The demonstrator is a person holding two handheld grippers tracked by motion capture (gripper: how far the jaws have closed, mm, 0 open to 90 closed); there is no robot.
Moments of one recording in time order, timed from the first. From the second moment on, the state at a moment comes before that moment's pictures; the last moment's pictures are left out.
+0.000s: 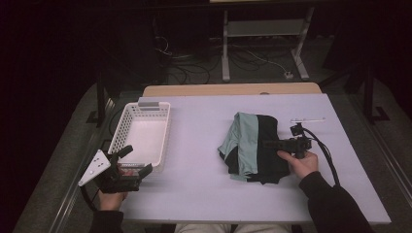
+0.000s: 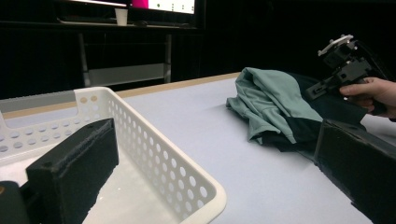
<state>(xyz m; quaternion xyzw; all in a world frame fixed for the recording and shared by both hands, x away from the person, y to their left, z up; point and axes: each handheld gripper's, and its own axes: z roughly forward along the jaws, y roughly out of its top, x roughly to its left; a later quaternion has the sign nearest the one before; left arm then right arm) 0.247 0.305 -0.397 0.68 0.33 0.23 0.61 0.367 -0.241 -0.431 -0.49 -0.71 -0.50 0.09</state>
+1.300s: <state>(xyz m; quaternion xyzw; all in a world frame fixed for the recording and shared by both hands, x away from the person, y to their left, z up) 0.249 0.301 -0.399 0.68 0.33 0.22 0.62 0.378 -0.240 -0.342 -0.44 -0.71 -0.55 0.03</state>
